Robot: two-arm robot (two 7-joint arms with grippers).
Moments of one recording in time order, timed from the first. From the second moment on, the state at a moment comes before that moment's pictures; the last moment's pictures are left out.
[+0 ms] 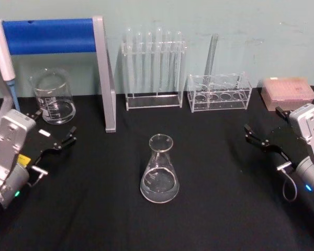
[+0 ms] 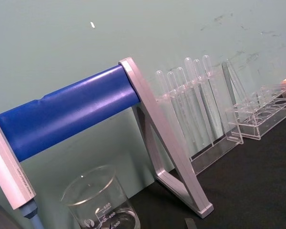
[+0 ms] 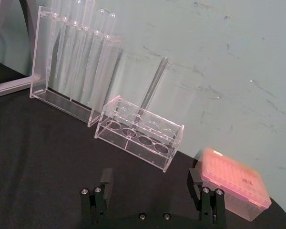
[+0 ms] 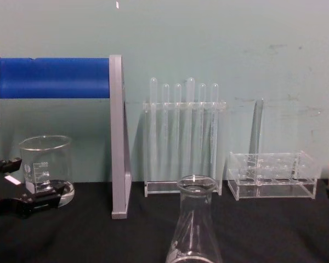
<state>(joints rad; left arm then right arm) -0.20 0.60 0.45 -1.41 -0.25 -0.12 0.03 0.20 0.60 -0.45 -1.41 0.25 -0.12 -0.03</state>
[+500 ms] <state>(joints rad) -0.20 0.60 0.45 -1.41 -0.25 -0.12 0.03 0.20 0.60 -0.45 -1.41 0.25 -0.12 -0.03</state>
